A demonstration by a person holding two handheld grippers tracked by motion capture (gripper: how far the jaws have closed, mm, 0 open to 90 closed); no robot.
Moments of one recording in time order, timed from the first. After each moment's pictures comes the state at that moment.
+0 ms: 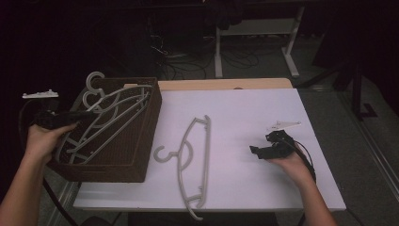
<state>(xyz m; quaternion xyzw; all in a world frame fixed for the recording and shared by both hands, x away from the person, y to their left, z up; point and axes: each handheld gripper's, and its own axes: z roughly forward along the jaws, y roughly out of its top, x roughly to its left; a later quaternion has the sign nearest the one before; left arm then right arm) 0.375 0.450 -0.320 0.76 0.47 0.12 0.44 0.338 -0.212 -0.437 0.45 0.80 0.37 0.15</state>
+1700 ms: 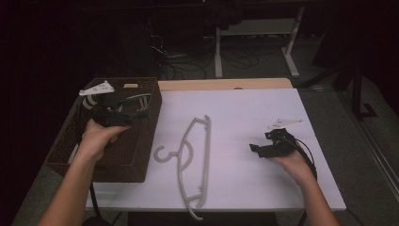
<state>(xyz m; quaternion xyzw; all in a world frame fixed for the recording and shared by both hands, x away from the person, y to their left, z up) 0.358 0.273 -0.295 0.77 0.35 0.11 0.53 0.337 -0.211 -0.426 0.43 0.80 0.38 0.14</state>
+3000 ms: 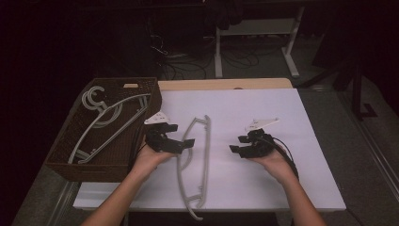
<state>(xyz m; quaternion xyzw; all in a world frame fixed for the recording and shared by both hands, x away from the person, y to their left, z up) 0.349 0.179 -0.391 0.79 0.34 0.07 0.50 0.339 -0.147 -0.419 0.36 0.84 0.41 0.09</state>
